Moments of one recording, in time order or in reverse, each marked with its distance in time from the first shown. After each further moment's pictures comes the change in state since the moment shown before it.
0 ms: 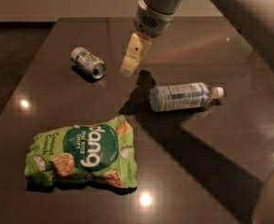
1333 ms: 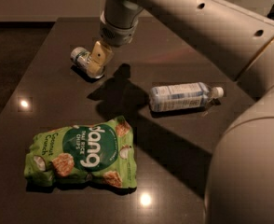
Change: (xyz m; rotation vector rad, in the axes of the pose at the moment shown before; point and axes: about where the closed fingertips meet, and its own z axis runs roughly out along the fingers) arm -0.069 -0.008 0.074 0.079 0.001 0.189
